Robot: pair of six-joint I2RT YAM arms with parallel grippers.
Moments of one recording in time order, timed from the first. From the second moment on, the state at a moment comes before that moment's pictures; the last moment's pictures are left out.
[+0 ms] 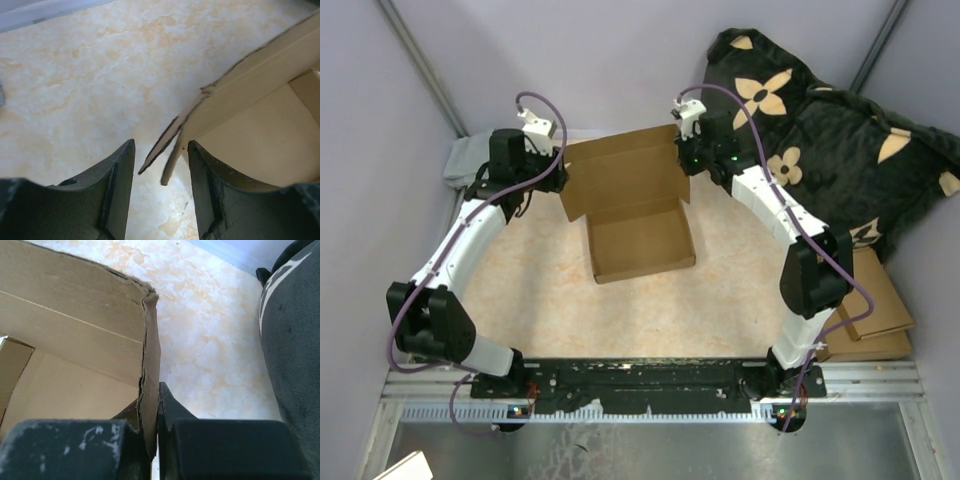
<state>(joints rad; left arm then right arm) -0.20 1.47 1.30 -0.32 0.17 0.05 0.40 1.78 1.61 -0.34 -0.12 -0.07</state>
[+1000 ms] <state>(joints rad) -0.20 1.62 1.53 -0.52 0.29 0.00 0.40 1.80 1.72 -0.51 -0.12 0.01</state>
